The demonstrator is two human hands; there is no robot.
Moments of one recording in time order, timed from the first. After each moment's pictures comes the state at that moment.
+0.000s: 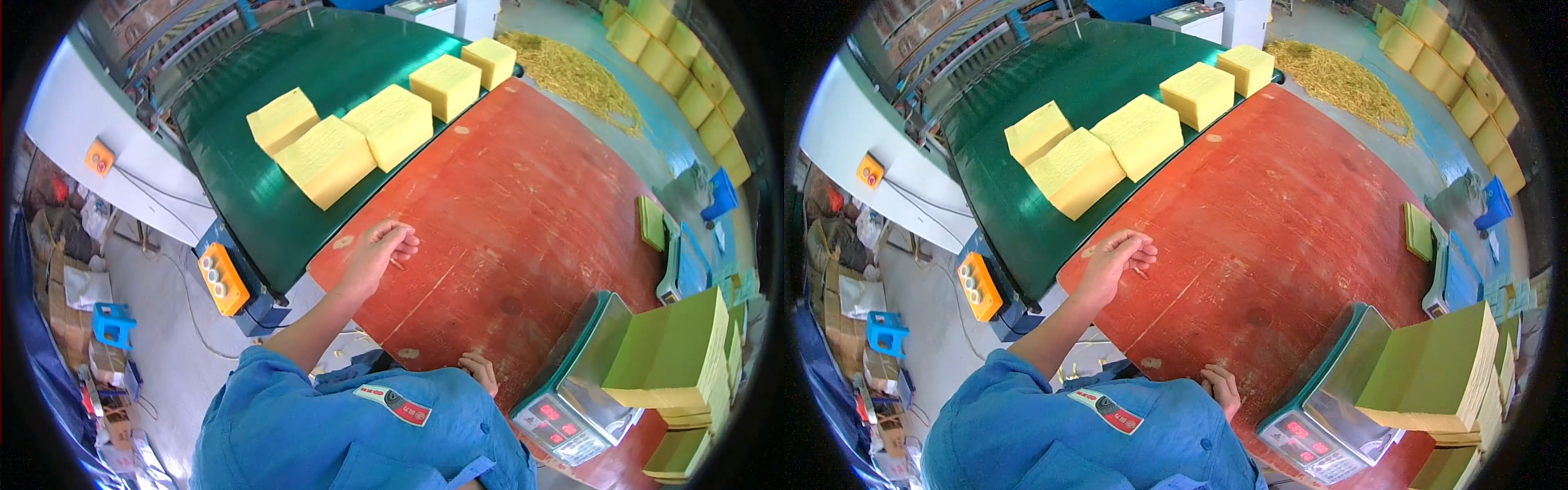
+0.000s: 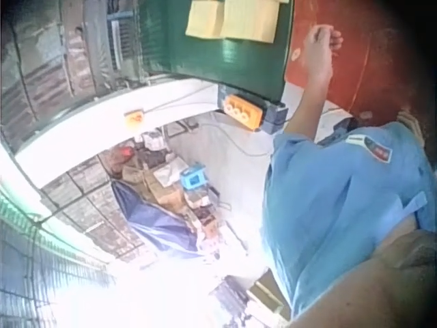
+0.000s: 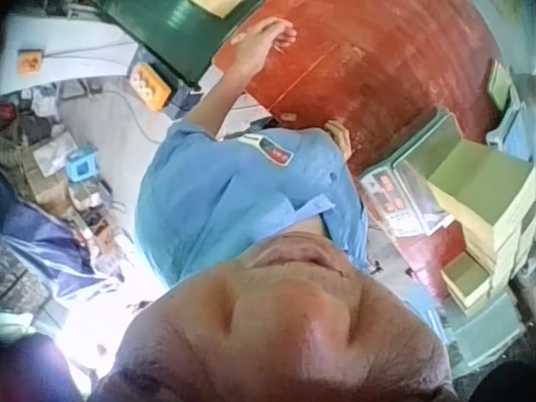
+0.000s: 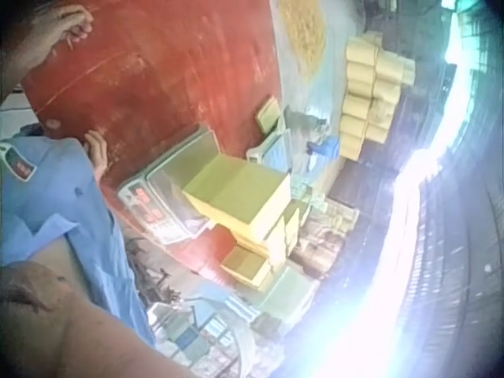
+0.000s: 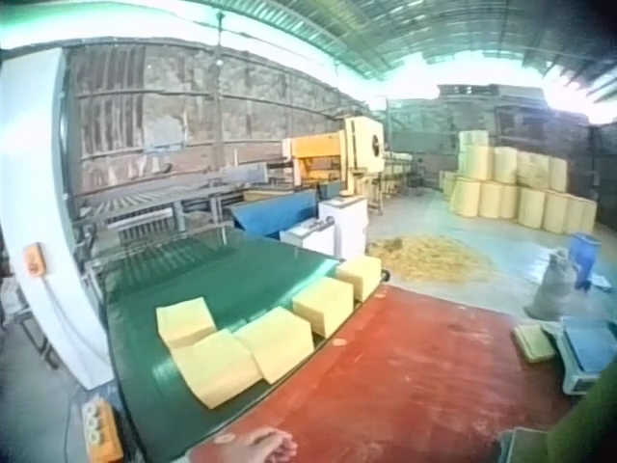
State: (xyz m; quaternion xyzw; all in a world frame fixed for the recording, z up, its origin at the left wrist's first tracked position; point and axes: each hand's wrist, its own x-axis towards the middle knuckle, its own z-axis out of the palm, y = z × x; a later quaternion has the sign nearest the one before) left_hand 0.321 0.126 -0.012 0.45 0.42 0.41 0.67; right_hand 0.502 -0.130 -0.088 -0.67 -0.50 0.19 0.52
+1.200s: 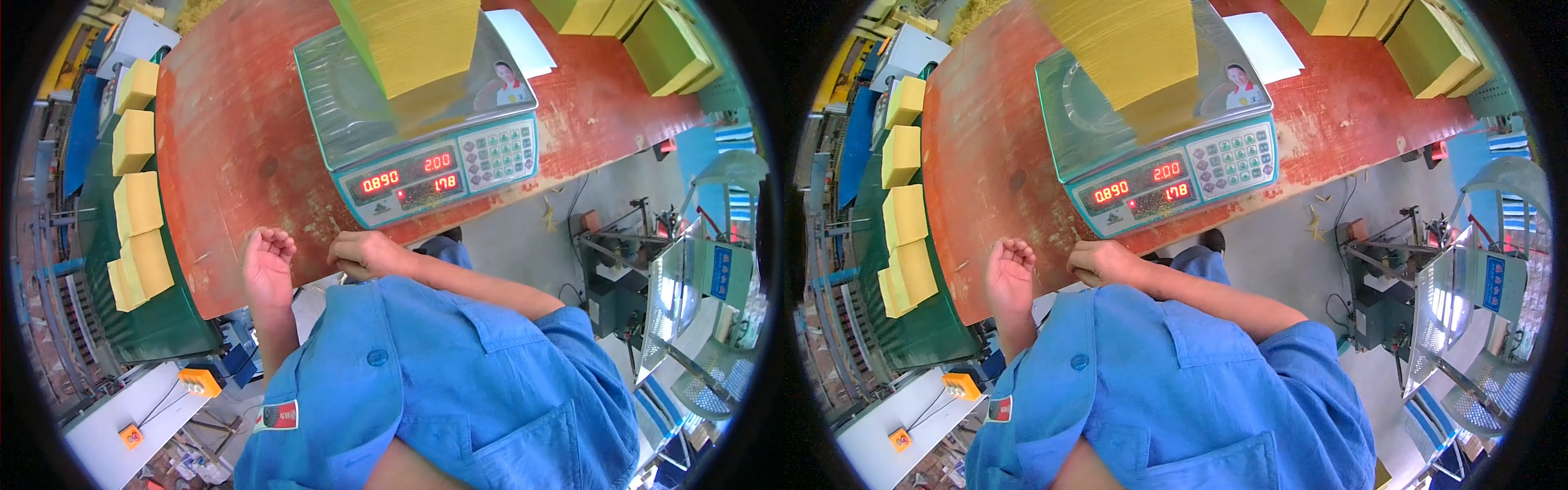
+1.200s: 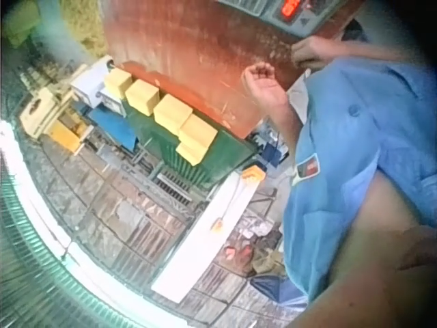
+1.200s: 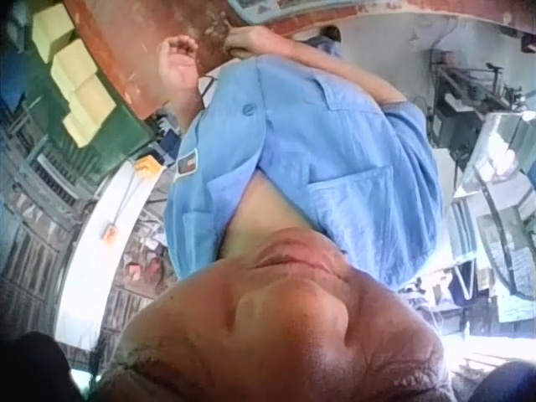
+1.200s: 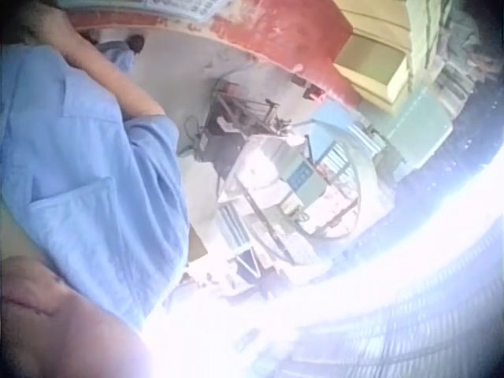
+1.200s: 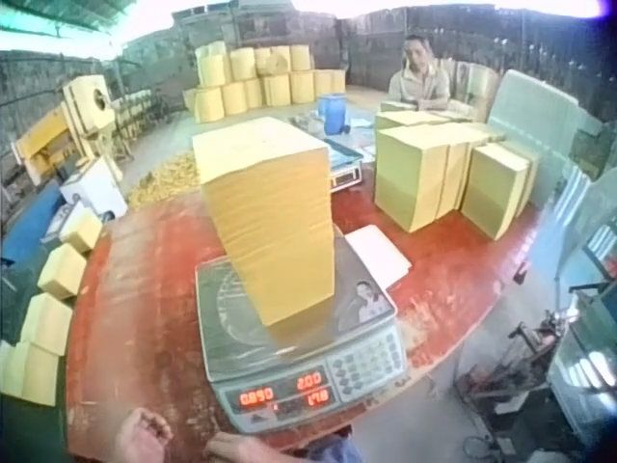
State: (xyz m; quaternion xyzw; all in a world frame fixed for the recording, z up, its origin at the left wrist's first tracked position) left_hand 0.421 -0.067 -0.016 0.40 0.33 0.24 0.82; right_hand 0.548 -0.234 -0.091 -0.57 -0.53 0.27 0.57
